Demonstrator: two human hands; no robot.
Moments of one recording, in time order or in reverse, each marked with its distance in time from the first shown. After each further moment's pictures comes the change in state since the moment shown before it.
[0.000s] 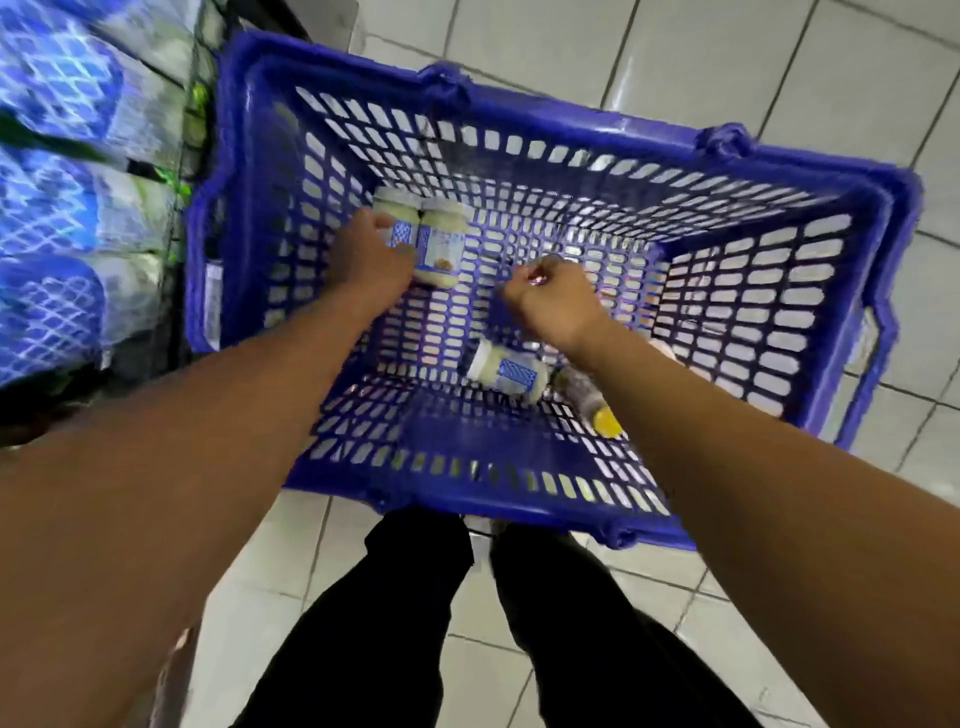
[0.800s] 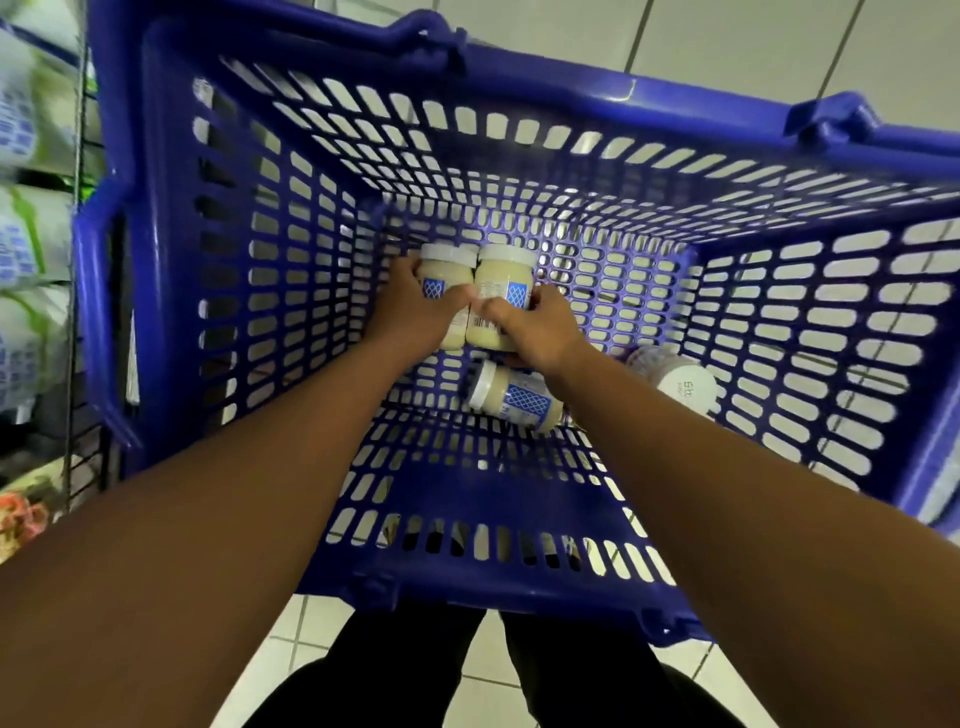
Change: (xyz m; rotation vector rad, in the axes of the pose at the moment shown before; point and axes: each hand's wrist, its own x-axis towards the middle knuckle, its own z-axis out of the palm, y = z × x) left_hand 0.024 -0.033 0.079 -0.196 -0.229 -0.040; right_hand 0.058 0.047 0.037 0.225 -0.002 0.160
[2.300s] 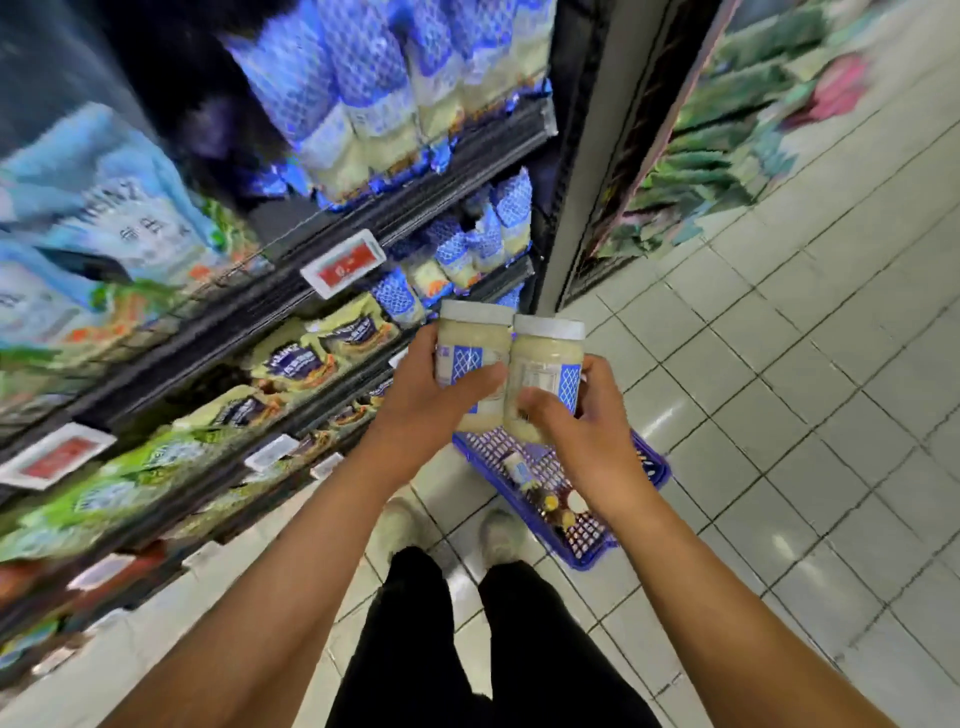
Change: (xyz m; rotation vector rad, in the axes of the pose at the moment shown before) left_hand -0.683 0.218 -0.237 -0.888 0.419 0.406; right_hand -0.679 -0.233 -0.071 -0.210 -0.391 -0.798
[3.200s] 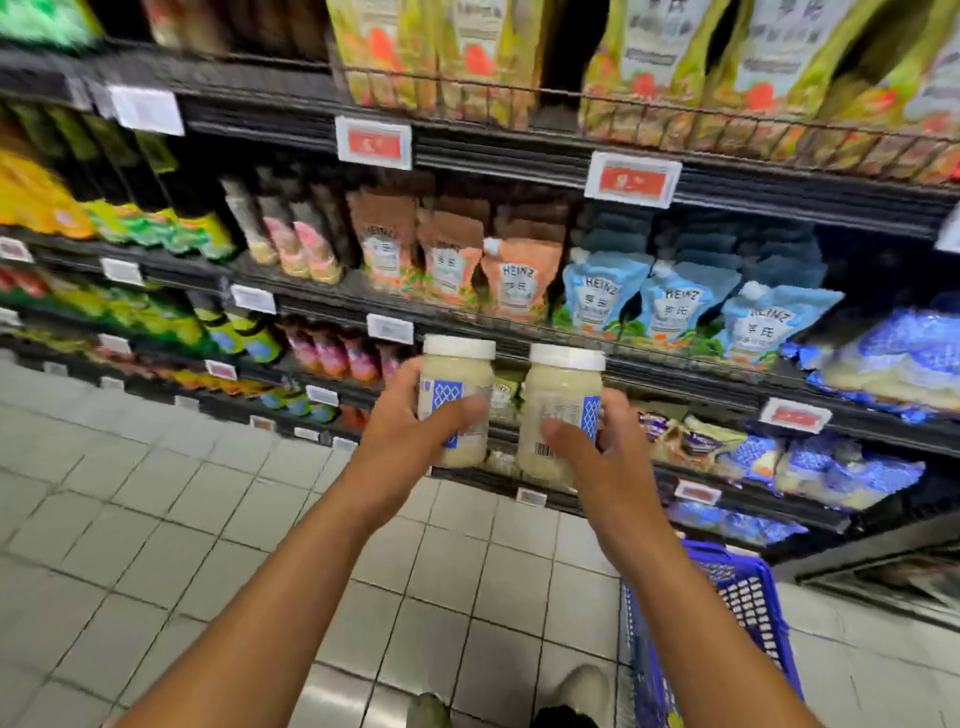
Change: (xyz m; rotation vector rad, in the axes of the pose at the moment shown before) left_hand -0.400 -0.011 -0.254 -0.318 0.853 0.286; right_hand -0.263 -0.068 0.281 -0.143 -0.832 -0.284
